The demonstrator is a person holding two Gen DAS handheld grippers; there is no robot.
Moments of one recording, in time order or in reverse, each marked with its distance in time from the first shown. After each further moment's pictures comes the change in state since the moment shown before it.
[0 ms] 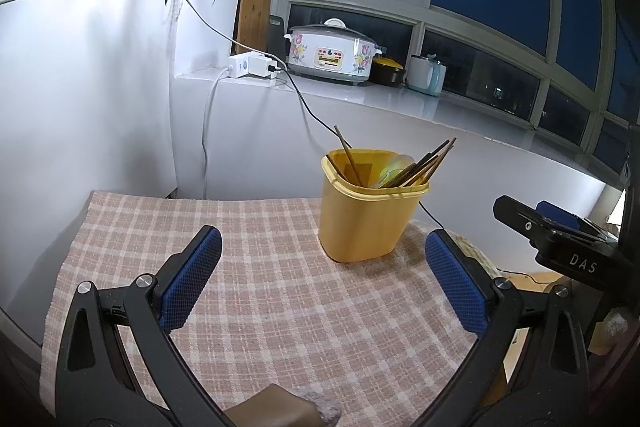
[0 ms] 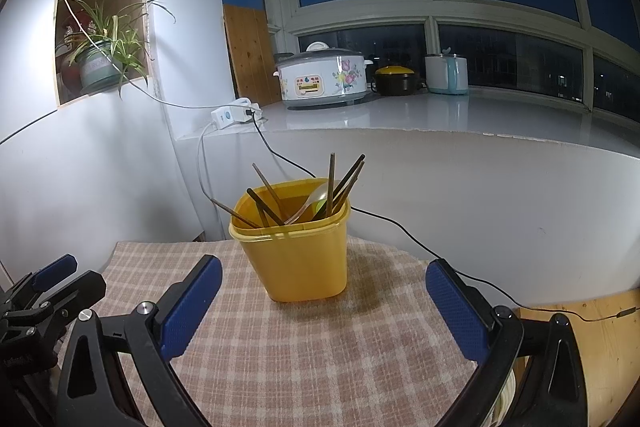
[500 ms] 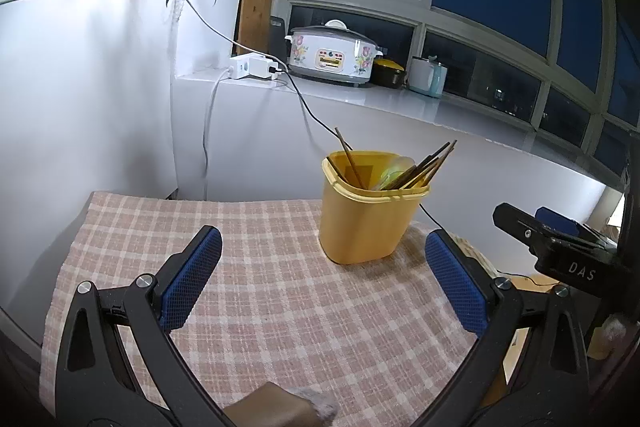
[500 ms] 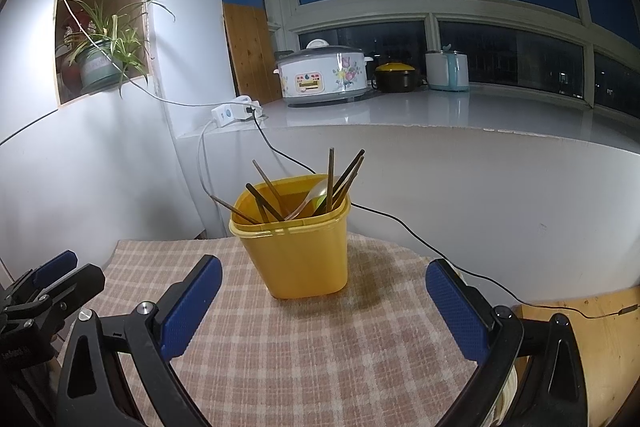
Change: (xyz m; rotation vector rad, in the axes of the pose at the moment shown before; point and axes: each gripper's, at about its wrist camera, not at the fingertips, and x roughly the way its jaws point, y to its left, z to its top) left arm 0.001 0.000 -0.001 -0.007 -0.005 0.007; right arm 0.001 -0.001 -0.002 0.003 0.011 0.005
